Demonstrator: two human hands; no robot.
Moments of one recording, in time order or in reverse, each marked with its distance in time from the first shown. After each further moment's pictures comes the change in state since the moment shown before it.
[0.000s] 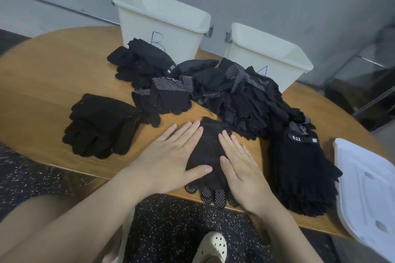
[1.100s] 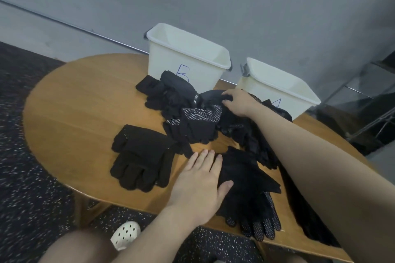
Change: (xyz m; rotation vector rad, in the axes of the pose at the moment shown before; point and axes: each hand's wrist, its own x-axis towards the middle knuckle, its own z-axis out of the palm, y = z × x) left_hand -0.009 -0.014 0.001 -0.185 0.204 -0.079; right_hand 0.251 -0.059 -0.092 -0.242 0.070 0.123
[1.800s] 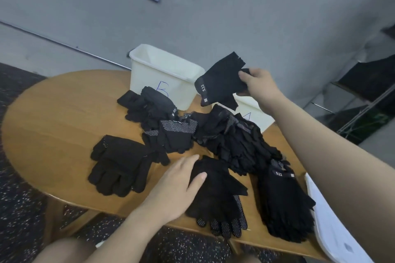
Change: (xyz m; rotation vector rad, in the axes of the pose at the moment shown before) left_hand -0.006 0.008 -0.024 -0.510 0.073 -0.080; right_hand -0.071 0.002 -0.126 0.713 0.317 0.050
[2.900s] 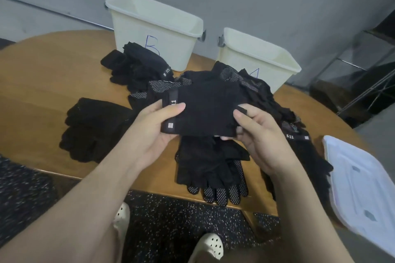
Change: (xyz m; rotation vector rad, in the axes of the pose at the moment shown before) left_hand 0.034 0.015 -0.019 -1.332 0.131 -0.295; right_hand -0.168 0.113 0.030 0.642 -0.283 0.059
